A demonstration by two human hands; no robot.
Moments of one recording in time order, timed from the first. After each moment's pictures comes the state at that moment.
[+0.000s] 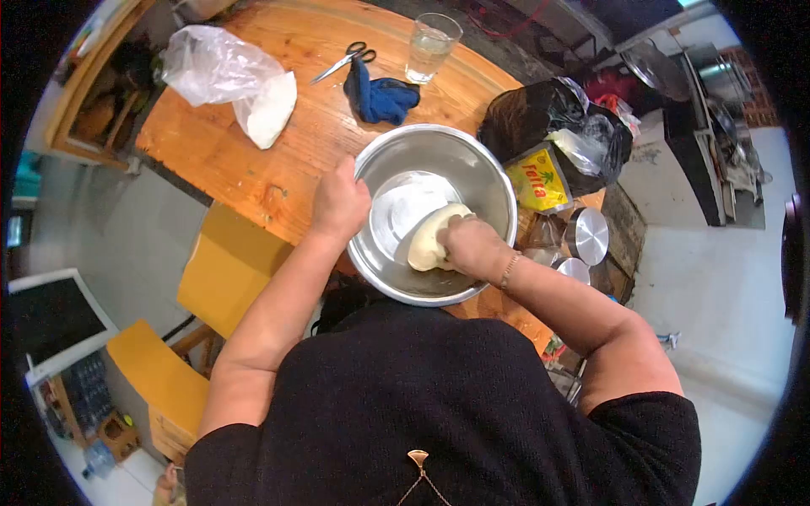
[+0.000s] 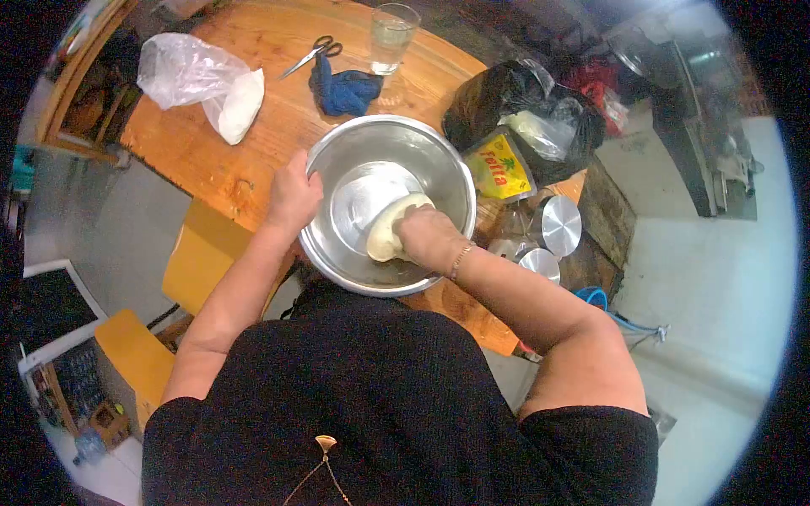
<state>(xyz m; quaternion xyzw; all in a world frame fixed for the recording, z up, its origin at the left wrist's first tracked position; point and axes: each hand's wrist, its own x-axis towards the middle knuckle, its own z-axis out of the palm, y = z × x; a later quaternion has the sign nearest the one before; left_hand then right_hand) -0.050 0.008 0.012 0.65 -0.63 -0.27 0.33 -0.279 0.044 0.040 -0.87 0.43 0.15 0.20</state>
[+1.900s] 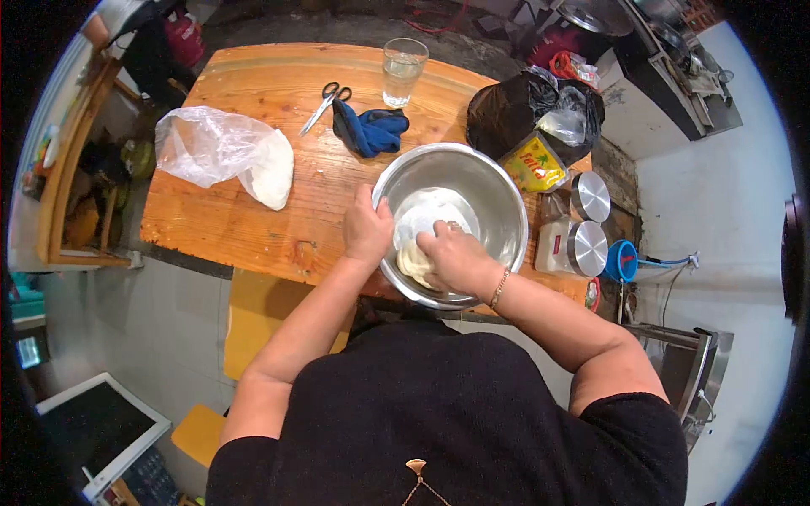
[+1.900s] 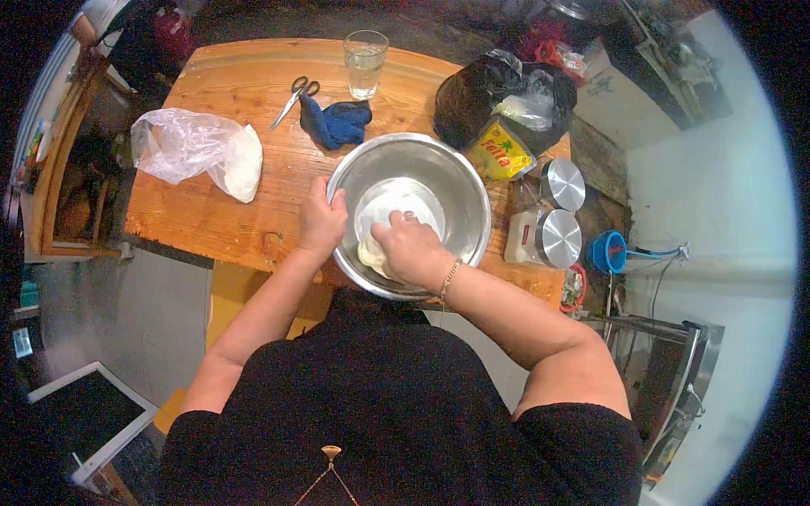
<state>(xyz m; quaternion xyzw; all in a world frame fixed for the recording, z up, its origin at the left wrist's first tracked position) -0.034 -0.015 -0.006 0.58 -0.64 -0.35 0.36 -0.185 0.063 0.062 -0.78 0.58 0.04 0.22</state>
